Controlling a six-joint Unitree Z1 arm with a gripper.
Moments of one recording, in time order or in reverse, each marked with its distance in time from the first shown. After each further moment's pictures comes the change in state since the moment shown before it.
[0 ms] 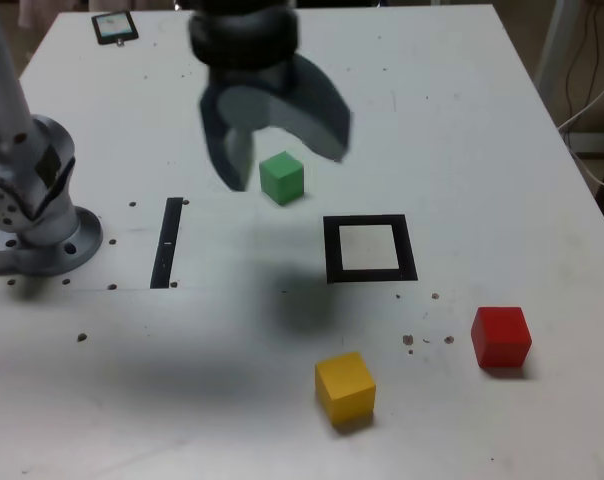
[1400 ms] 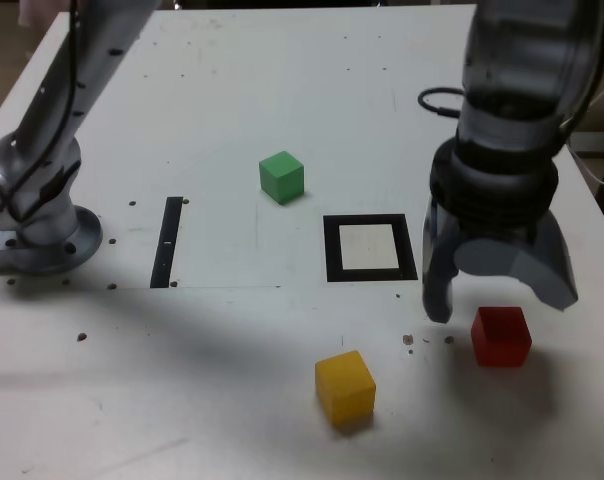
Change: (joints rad) arm -0.141 0.608 -0.695 0.092 -0.011 -0.117
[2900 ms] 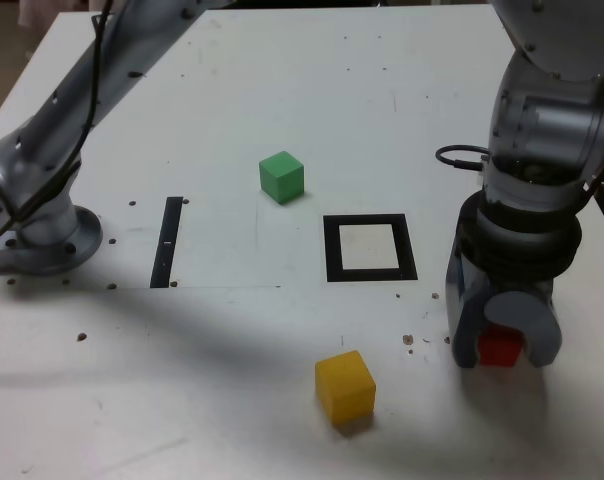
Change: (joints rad) arm -0.010 0.090 -0.005 -0.111 -0.018 -0.061
